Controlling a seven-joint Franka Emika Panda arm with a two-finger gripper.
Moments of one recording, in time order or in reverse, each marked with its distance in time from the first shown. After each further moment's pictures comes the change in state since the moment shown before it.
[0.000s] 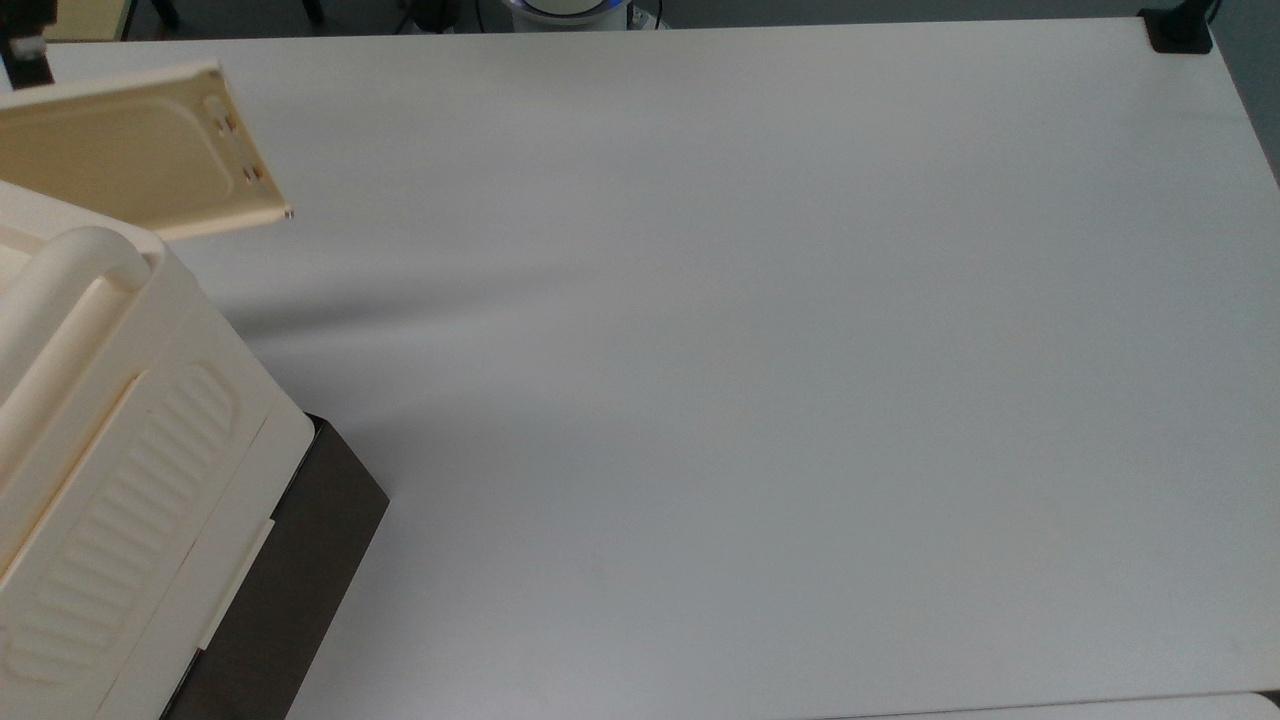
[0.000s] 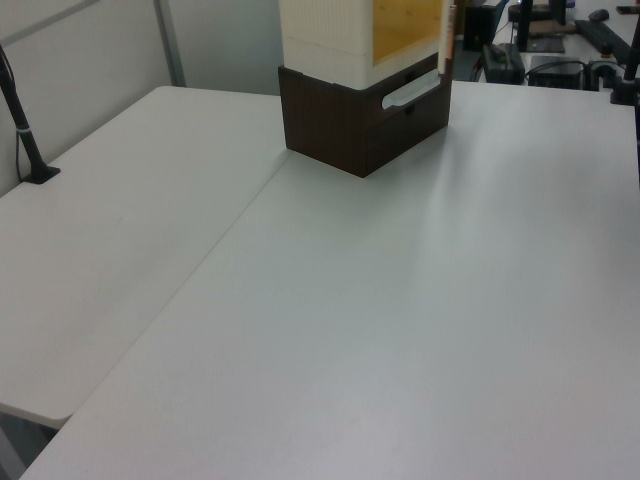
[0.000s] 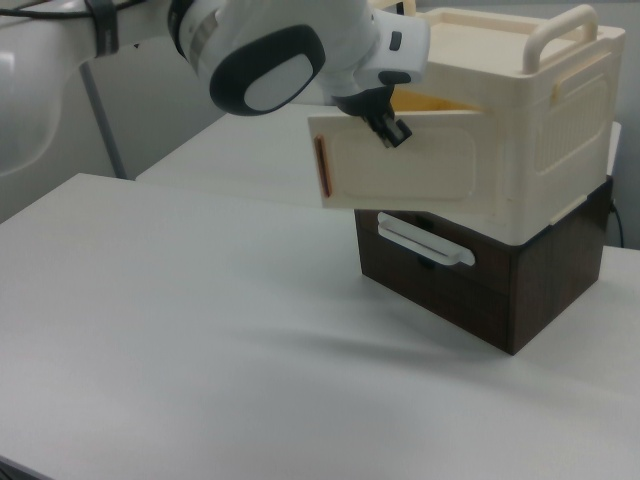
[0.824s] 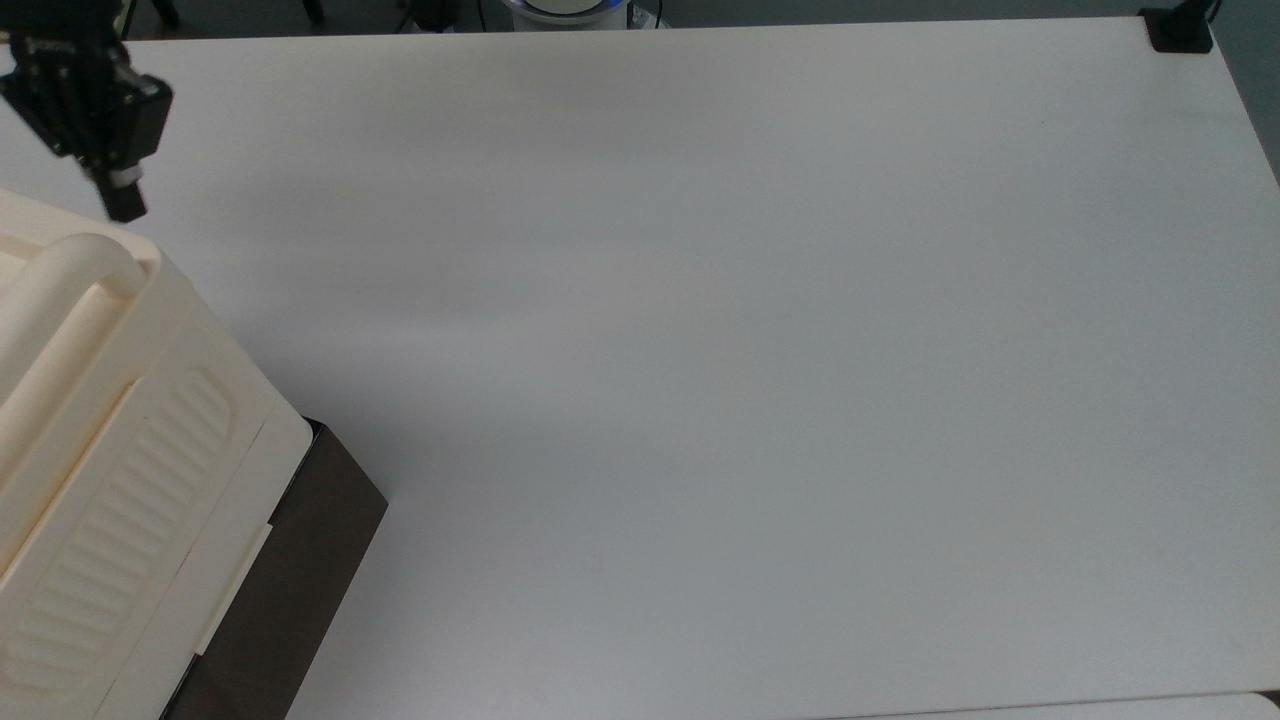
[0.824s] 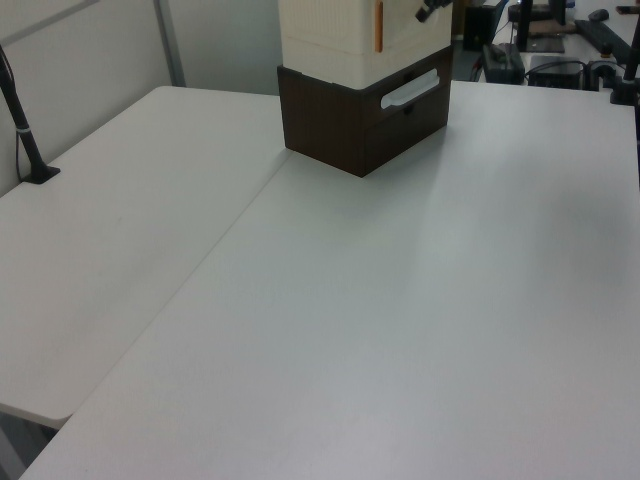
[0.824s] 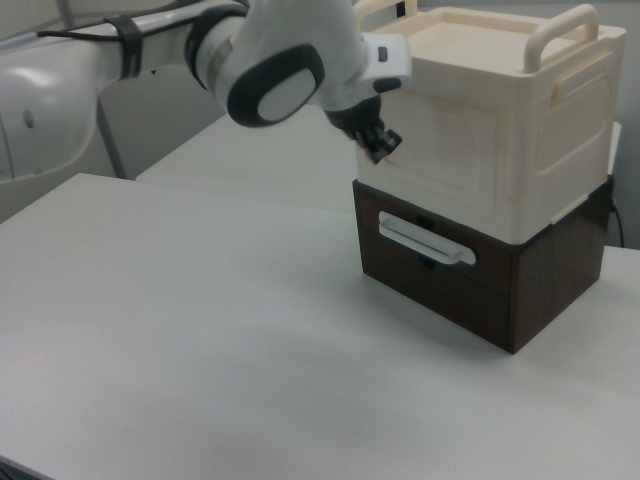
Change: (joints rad) arm 0.023 0.102 0.072 0.039 -0.086 0.016 -0.117
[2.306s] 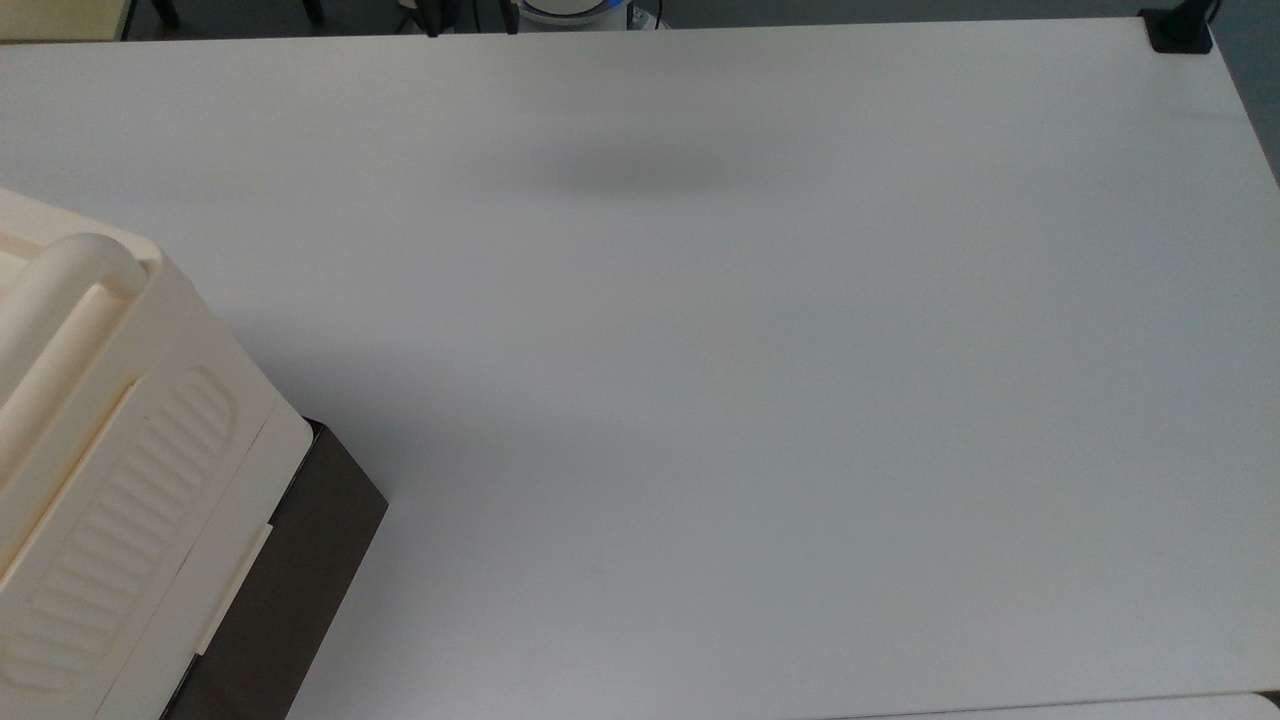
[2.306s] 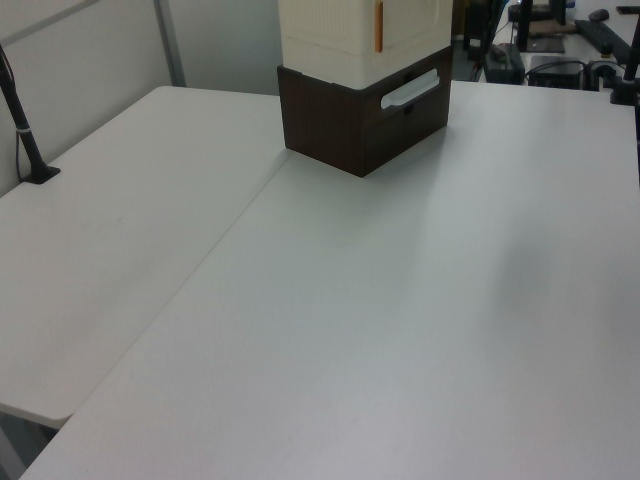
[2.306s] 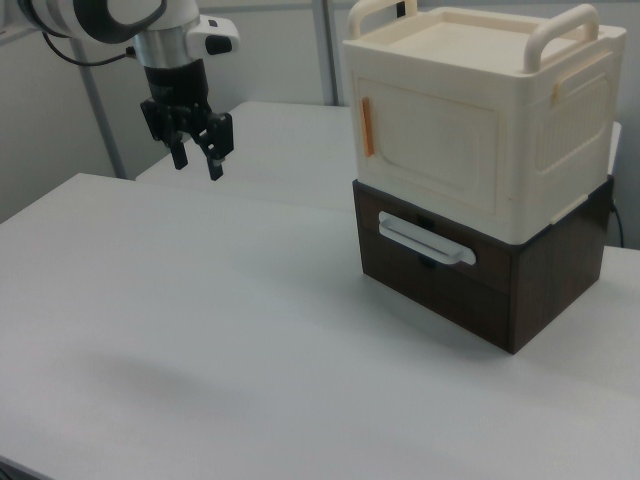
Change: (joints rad) arm 0.172 -0.232 0.176 -0.054 -0.313 -0.590 0.123
